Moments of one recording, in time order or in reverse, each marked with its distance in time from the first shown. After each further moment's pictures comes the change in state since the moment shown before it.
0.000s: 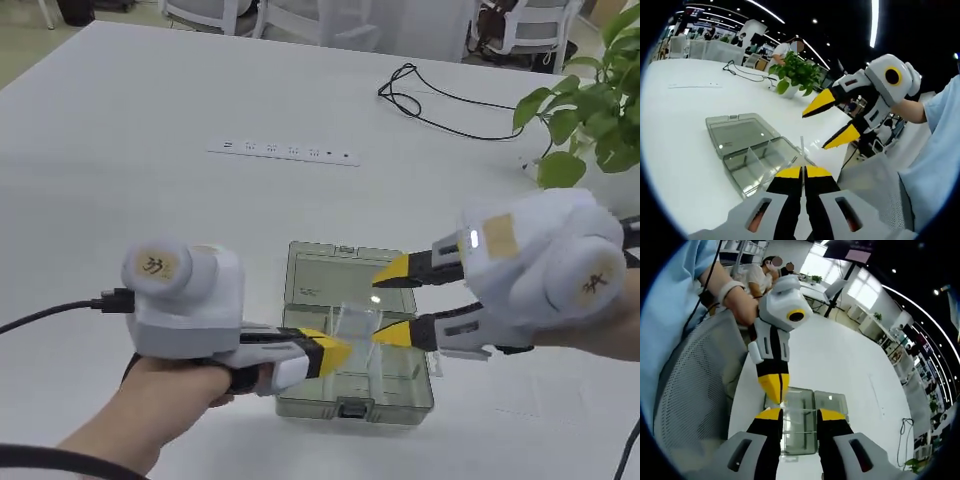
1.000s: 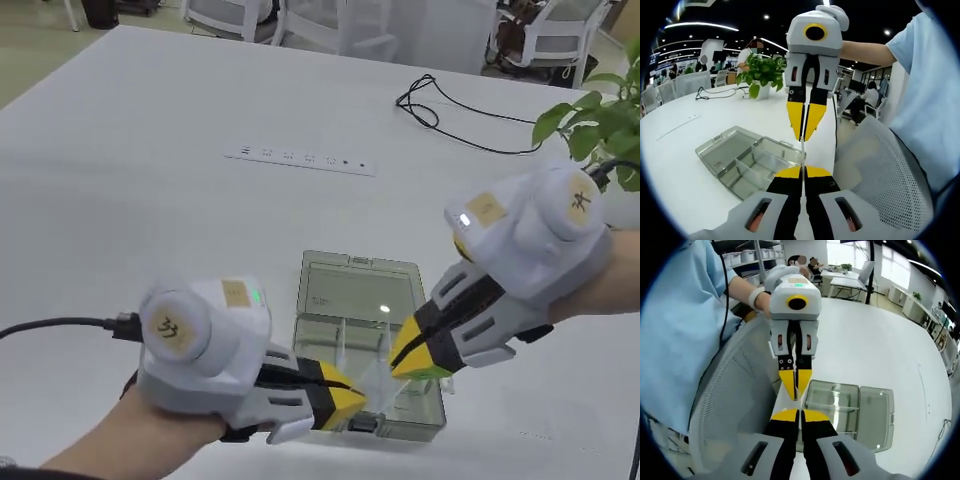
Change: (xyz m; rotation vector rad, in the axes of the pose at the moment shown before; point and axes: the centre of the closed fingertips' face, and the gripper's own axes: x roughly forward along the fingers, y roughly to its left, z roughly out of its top) left arm -0.006 -0.026 -0.015 0.359 0.079 -0.108; right arm 0.004 0.045 -0.004 0.071 0.064 0.474
